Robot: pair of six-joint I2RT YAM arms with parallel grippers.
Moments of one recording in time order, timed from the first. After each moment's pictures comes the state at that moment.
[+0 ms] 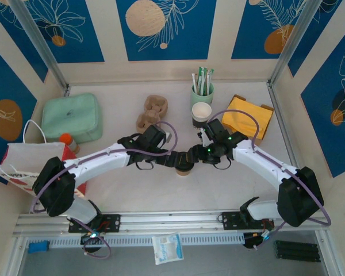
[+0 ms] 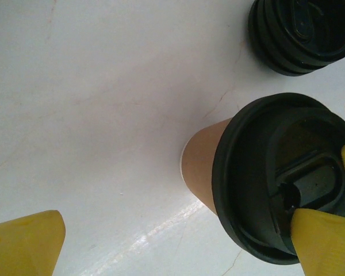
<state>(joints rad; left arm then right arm) -0.83 1.49 1.01 -0.50 0.11 -0.49 0.54 1.32 0.90 -0.74 -0.31 0.52</state>
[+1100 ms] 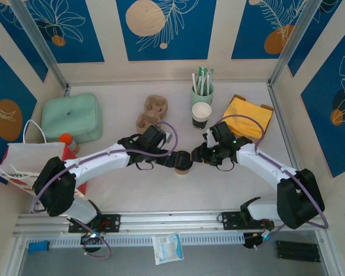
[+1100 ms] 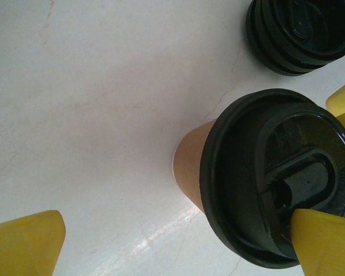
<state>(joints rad) -0.83 1.49 1.00 -0.48 0.11 -0.47 0.45 1.30 0.77 -0.59 -0.43 0.56</state>
